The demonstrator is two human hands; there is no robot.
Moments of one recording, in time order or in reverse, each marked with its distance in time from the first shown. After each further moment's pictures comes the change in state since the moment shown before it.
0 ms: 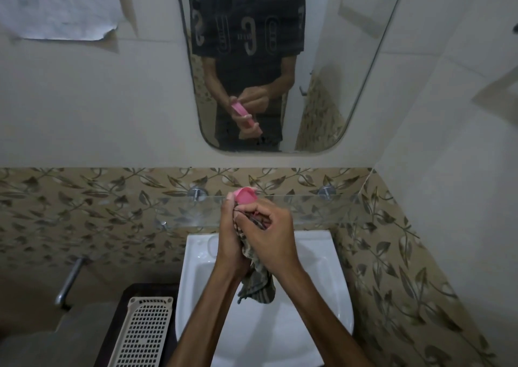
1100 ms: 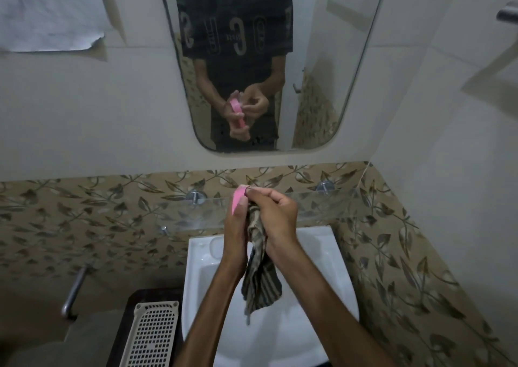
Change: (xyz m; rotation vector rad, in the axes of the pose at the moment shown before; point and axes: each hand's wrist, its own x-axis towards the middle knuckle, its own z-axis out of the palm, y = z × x) left_hand 0.003 0.002 0.003 0.468 -0.018 0.223; right_hand 0.025 -0.017 0.011 0.596 0.339 0.641
